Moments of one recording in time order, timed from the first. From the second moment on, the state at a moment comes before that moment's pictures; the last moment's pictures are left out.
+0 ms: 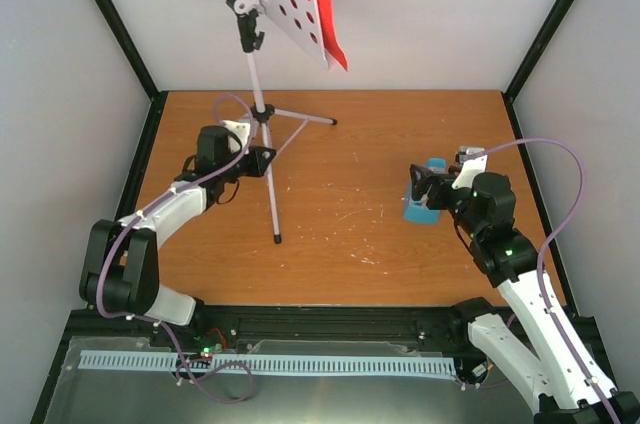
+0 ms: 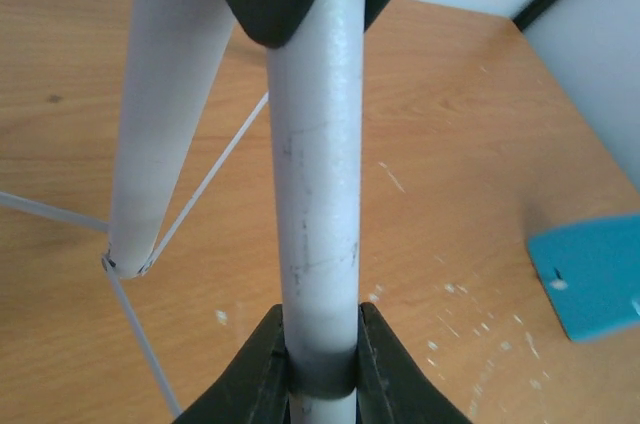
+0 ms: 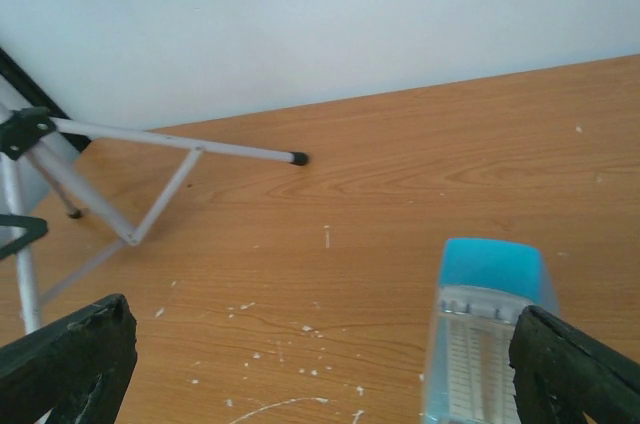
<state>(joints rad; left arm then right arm) -0.21 1.47 0.87 0.07 0.42 -0.29 0.28 0.68 0.71 -0.34 -0.02 0.33</state>
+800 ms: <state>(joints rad) -0.50 1.34 0.73 0.07 0.69 -0.22 0.28 0.91 0.72 0.02 -0.61 0.33</state>
